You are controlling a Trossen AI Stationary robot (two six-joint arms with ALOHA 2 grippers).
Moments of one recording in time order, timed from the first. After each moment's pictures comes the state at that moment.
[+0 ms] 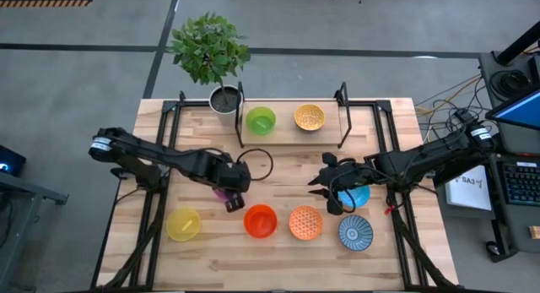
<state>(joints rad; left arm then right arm) -0.20 1.52 1.23 -0.95 -0.18 -0.52 0.24 1.17 0.80 -0.26 0.13 0.15</state>
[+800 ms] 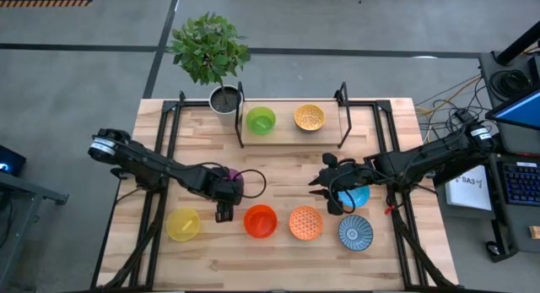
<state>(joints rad) -0.26 1.52 0.88 -0.65 -0.12 -0.39 0.24 1.17 0.78 -0.26 0.13 0.14</state>
